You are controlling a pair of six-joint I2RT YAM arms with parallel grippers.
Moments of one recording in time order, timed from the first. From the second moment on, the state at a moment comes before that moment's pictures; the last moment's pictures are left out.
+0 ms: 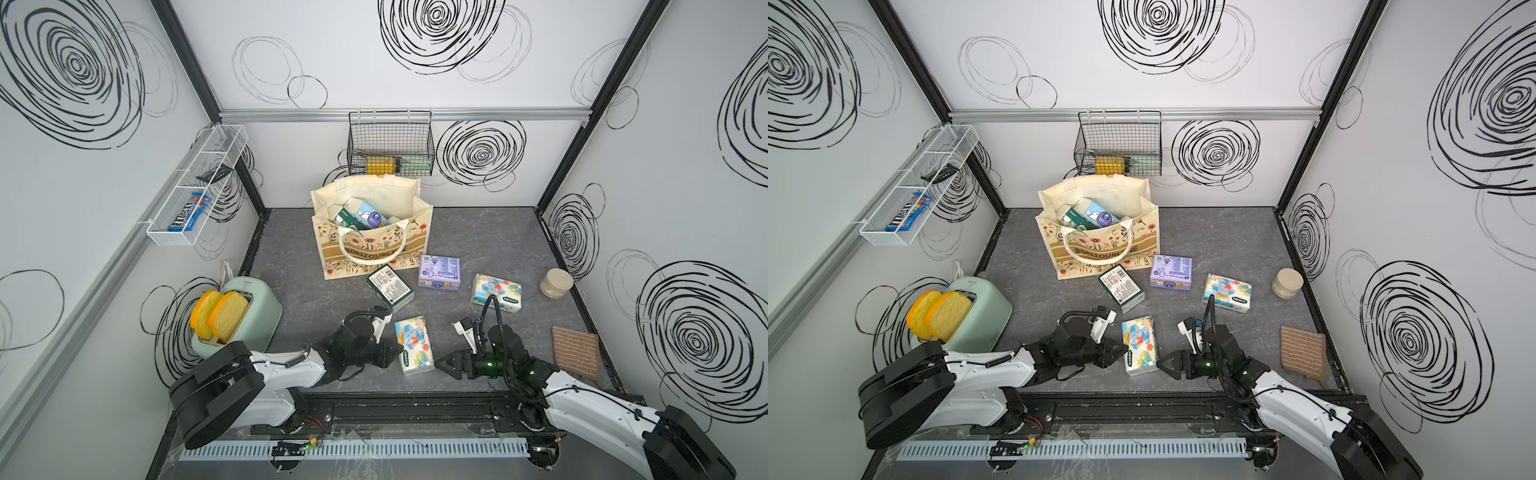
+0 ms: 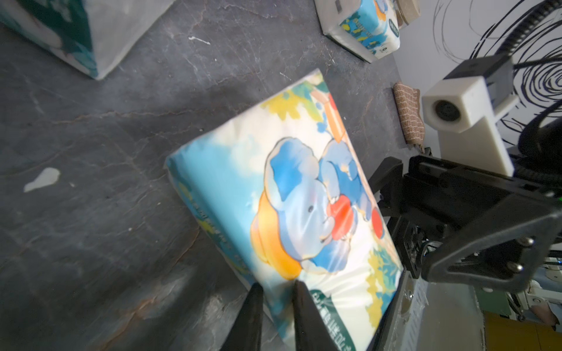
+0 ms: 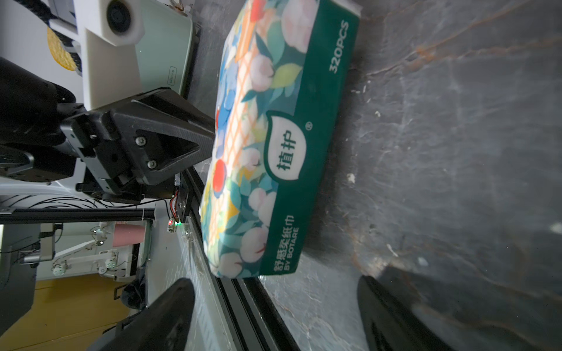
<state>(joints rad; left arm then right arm) -0.84 1.28 0.26 0.39 0.29 -0.72 0.68 0.80 0.04 0.16 -0.60 0.76</state>
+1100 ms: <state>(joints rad) -0.81 1.32 0.25 0.46 0.31 -0.70 0.76 1.51 0.28 0.62 -0.78 0.92</state>
